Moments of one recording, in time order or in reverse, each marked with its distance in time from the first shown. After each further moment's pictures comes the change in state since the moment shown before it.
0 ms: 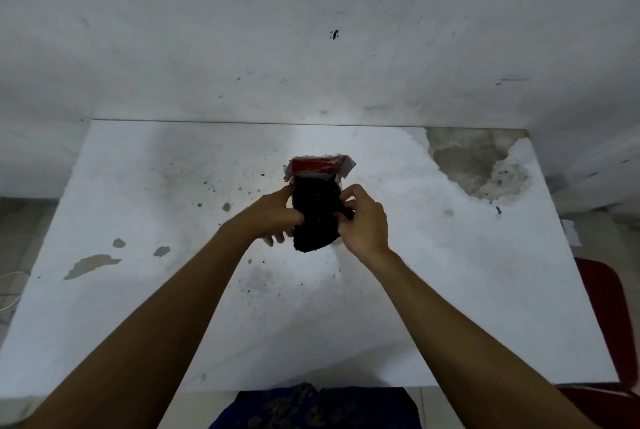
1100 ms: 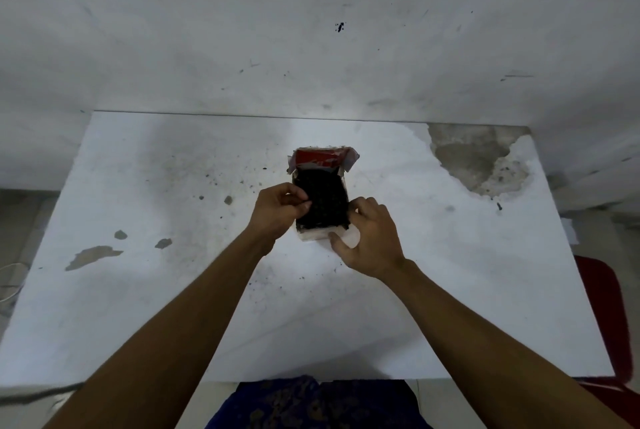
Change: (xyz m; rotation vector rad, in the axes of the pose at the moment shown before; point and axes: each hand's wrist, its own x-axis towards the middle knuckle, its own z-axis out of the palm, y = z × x) left_hand -0.013 -0.003 0.028 -0.725 0.380 0.106; right_hand -0.021 0.033 -0.003 -0.362 0.047 -0.472
